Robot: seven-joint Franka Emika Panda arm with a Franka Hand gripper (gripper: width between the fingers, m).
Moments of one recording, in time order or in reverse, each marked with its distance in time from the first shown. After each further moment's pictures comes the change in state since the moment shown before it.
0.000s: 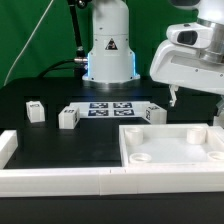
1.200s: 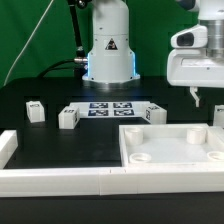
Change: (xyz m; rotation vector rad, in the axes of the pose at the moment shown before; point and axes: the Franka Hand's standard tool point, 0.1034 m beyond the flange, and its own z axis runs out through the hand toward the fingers) arm 0.009 -0.034 -0.015 0.281 -0.074 0.227
